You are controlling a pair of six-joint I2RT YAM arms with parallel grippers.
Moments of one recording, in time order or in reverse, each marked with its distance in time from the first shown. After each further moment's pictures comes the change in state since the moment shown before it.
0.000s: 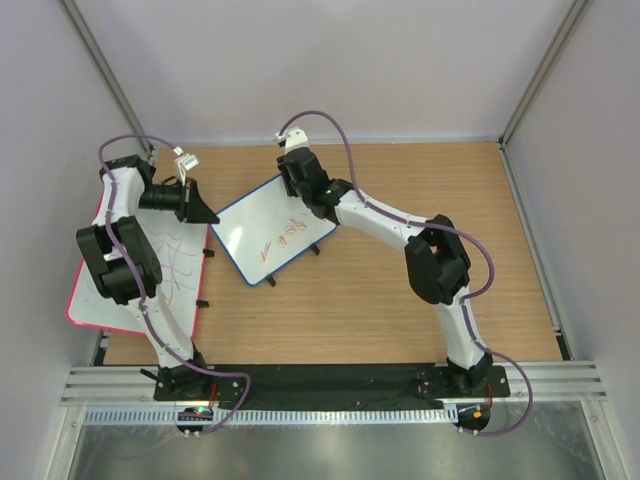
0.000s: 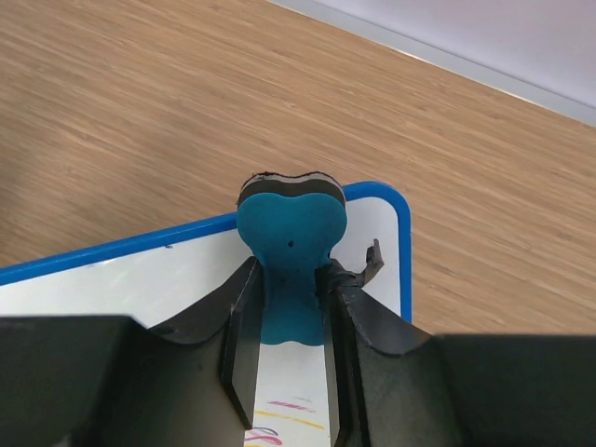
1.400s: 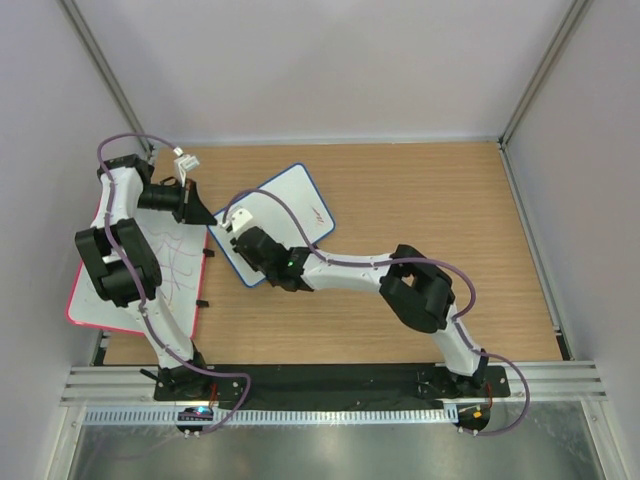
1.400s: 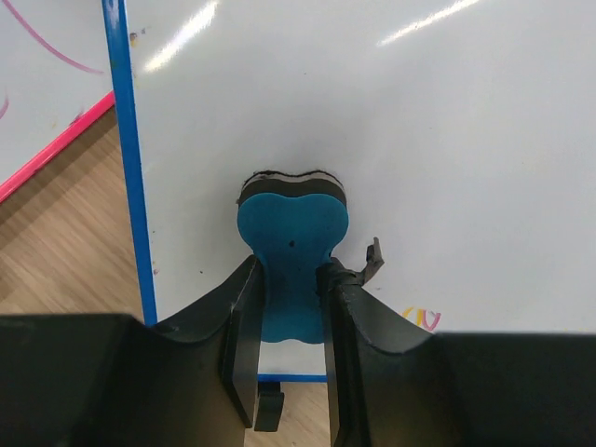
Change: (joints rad) left arm 0.002 -0.022 -0.002 -0.004 -0.051 0.000; right arm 0.333 -0.011 -0.240 0.131 0.083 -0.047
